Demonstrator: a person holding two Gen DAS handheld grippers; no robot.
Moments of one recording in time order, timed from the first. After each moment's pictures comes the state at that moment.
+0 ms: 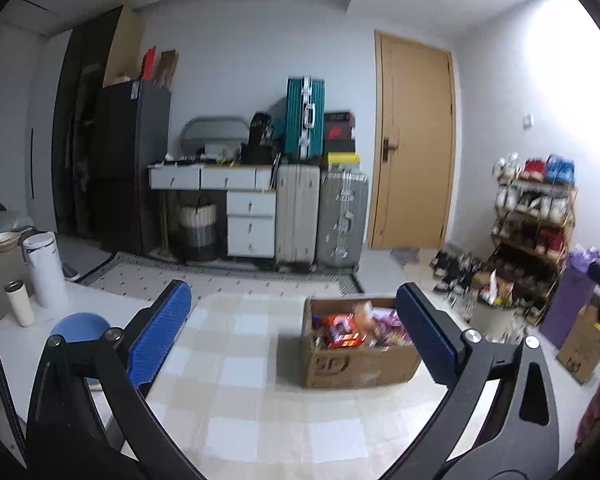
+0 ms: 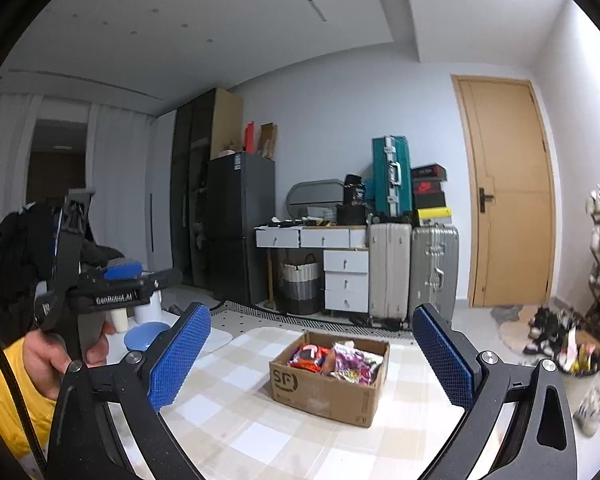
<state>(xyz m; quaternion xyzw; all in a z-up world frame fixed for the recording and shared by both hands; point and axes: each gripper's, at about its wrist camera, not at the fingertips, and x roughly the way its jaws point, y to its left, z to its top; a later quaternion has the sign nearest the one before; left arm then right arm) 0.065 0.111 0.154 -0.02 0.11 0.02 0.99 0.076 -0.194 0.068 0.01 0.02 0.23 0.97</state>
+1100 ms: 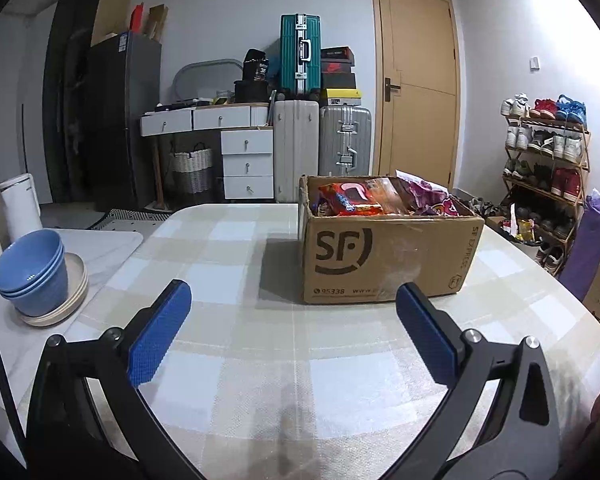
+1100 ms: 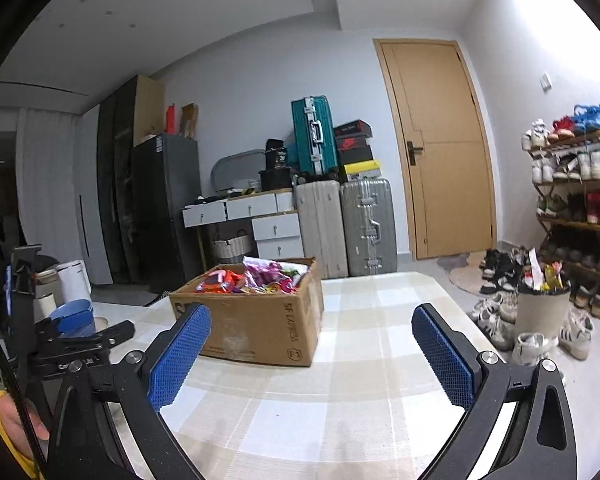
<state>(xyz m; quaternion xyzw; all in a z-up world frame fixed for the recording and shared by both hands) 0.214 0.071 -0.116 -0.01 0.18 0.03 0.98 0.177 -0.209 -0.106 0.06 0.07 0.10 0.99</state>
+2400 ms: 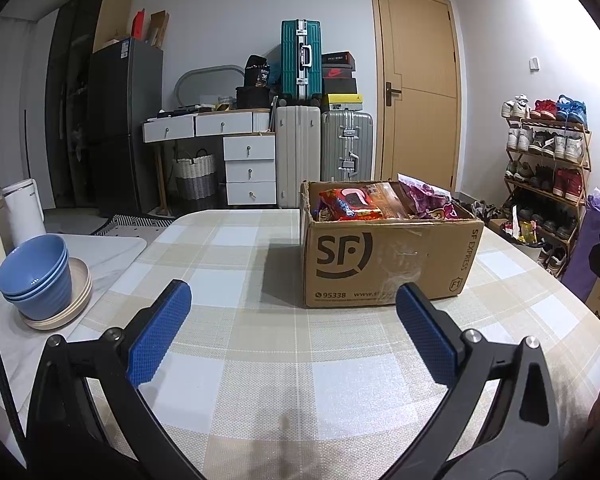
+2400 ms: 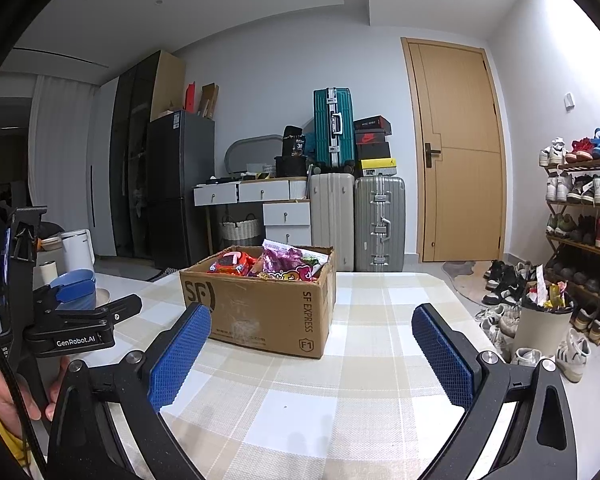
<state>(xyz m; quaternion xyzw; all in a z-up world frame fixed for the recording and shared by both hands) 0.205 0.073 -0.102 0.00 0.17 0.03 0.99 0.171 -0.183 -0.105 0.00 0.07 0.12 0.99</state>
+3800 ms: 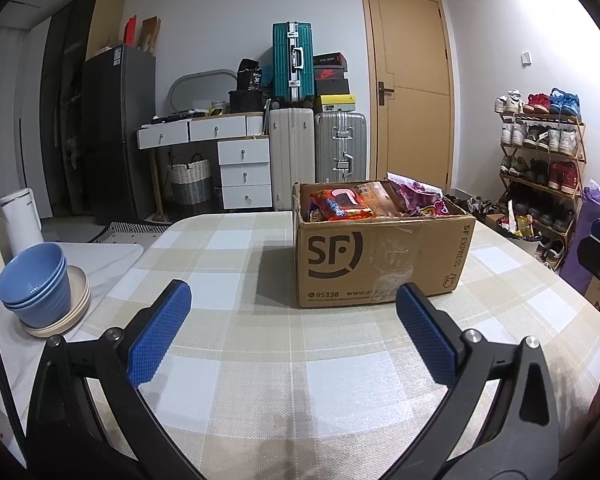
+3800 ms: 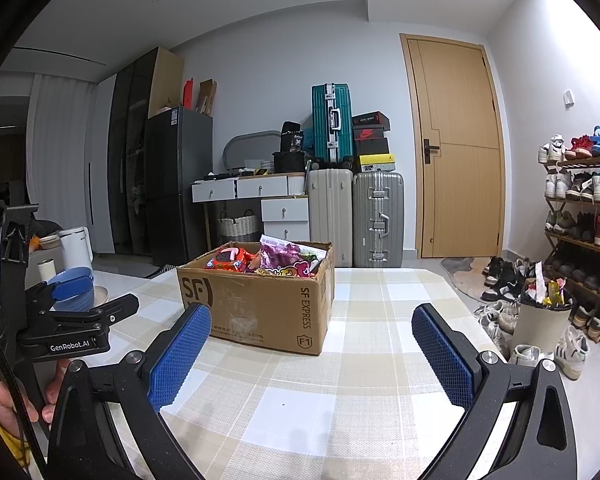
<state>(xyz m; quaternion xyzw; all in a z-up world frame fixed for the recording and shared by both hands) 0.189 0.067 -0.096 0.01 0.16 0.02 0.99 0.171 -0.182 -0.110 0.00 0.08 0.12 0.99</state>
